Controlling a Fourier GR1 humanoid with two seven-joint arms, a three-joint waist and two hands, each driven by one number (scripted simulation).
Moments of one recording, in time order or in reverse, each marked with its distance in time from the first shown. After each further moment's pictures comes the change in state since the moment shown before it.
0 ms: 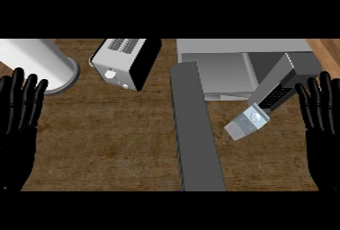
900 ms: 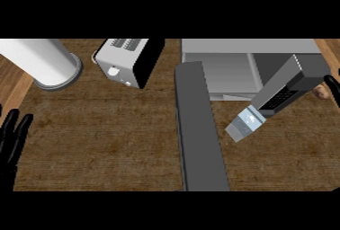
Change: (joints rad) left arm 0.243 -0.041 0.074 -0.152 0.294 -0.108 0.108; right arm -0.083 -0.252 -0.262 0.127 -0.564 0.391 0.062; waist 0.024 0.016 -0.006
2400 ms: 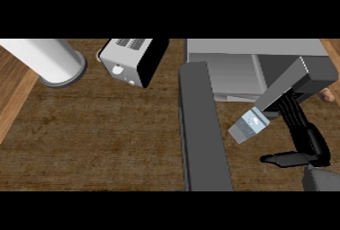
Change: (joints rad) left arm 0.421 -0.046 0.200 -0.107 0.129 -0.308 -0.111; right arm -0.058 0.068 0.022 0.838 0.550 -0.020 -0.582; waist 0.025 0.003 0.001
